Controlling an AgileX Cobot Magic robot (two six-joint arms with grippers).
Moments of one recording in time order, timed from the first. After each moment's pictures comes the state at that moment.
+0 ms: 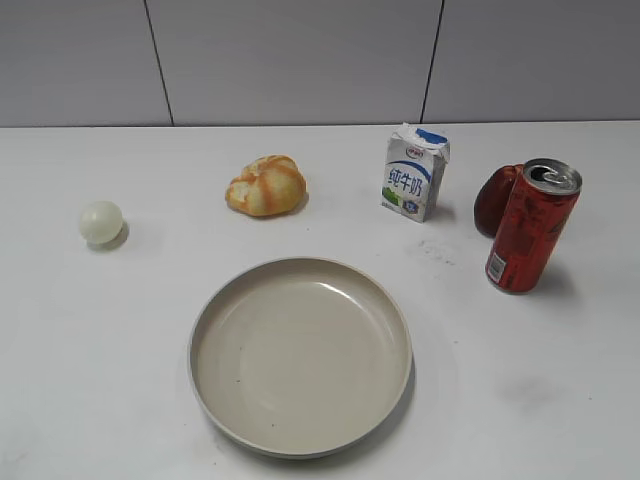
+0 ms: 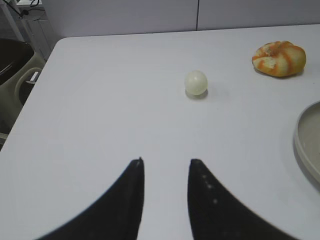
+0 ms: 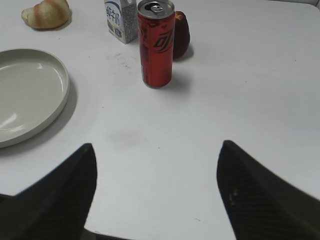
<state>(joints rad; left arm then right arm) -0.05 -0.01 -0.50 -0.03 1.04 0.09 0.22 -0.01 -0.49 0.00 1.05 0.02</state>
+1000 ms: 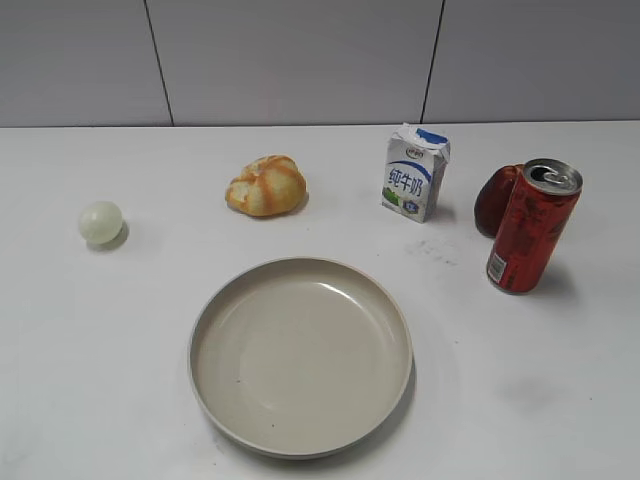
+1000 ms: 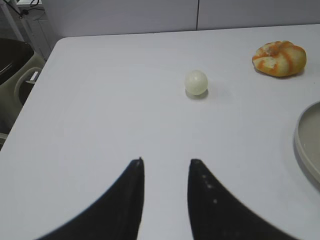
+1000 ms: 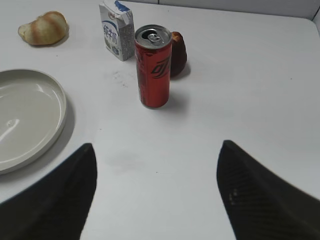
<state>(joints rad) -0.05 -0.01 -0.50 -0.03 1.04 0.09 0.22 0.23 -0.58 -0.01 0.93 0.04</state>
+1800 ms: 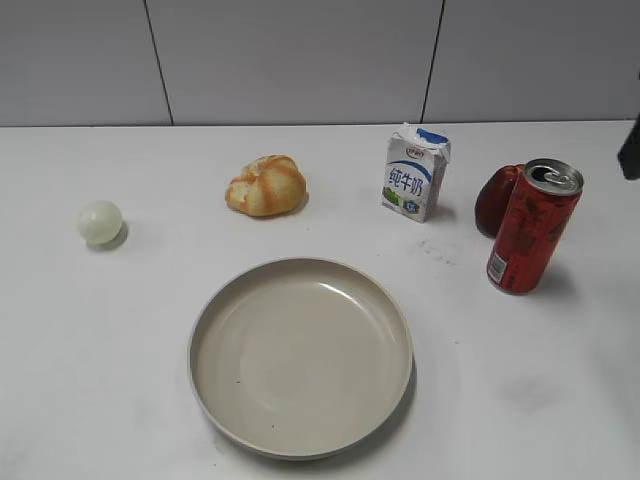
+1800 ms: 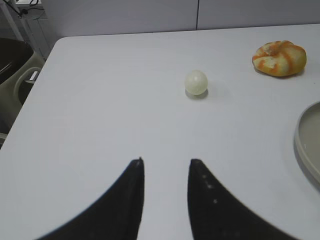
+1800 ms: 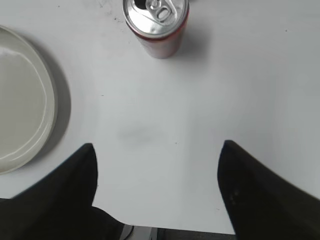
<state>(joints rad) -0.05 -0.01 -0.50 -0.03 1.04 0.09 0.22 1.32 -1.21 0.02 1.18 0.16</state>
